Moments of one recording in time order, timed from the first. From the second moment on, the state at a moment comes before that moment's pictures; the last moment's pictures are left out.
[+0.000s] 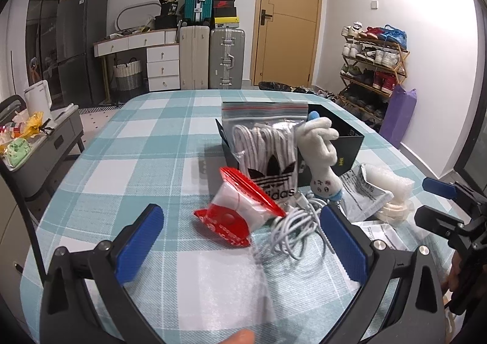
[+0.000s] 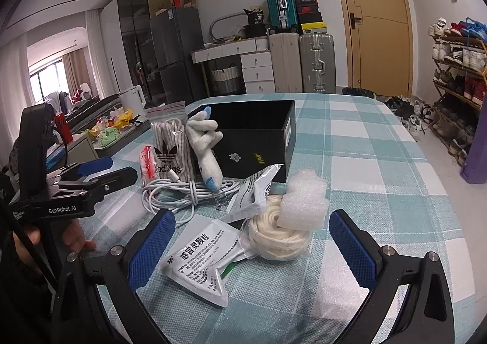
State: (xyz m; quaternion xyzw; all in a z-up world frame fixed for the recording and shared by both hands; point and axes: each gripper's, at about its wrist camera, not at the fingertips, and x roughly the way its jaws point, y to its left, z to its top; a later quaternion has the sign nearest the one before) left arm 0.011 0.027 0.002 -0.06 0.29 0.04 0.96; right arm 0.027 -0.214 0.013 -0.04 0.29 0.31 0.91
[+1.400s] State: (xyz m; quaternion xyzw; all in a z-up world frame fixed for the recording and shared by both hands) left arm 0.047 0.049 -0.010 -0.06 0.35 0.02 0.93; right arm 0.105 -0.219 -0.007 -0.03 0.39 0.24 0.89
